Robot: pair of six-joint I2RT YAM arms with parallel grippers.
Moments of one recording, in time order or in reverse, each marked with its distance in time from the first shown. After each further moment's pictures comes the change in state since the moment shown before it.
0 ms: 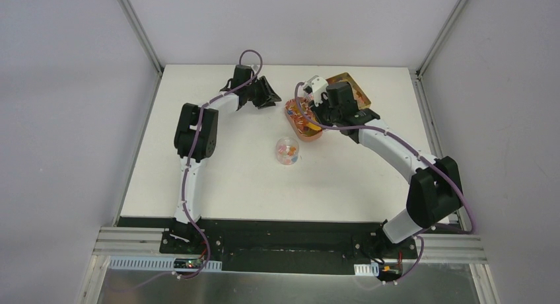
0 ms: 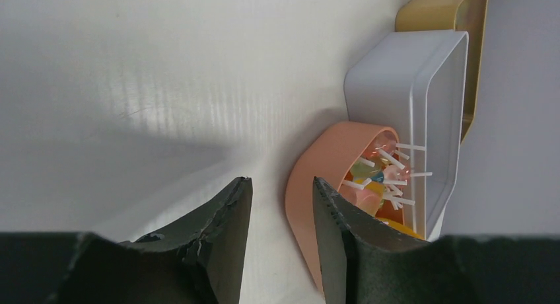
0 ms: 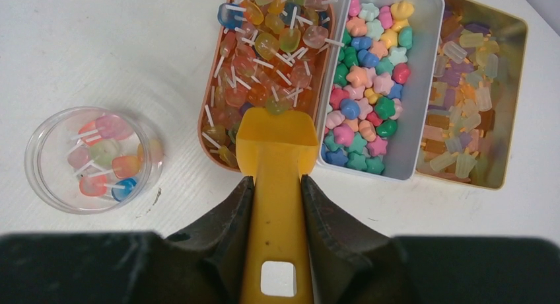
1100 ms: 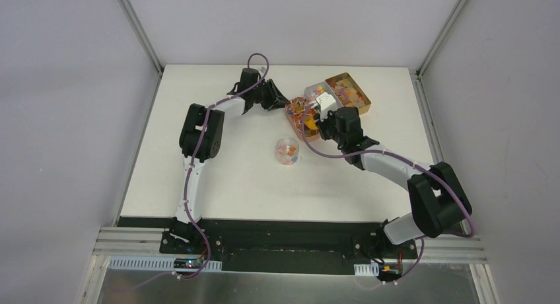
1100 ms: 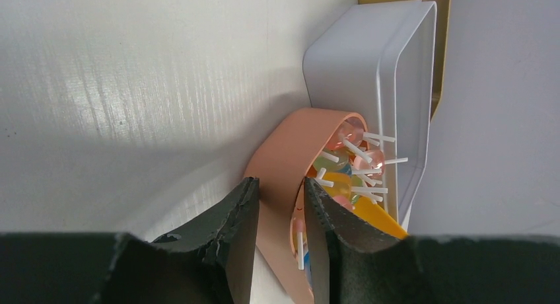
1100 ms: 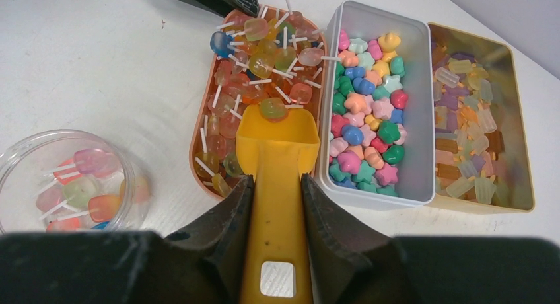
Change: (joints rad) left arm -0.048 0.046 0.000 0.120 0.088 -0.106; right arm -0.008 -0.066 -0.402 0.596 -0.013 0.028
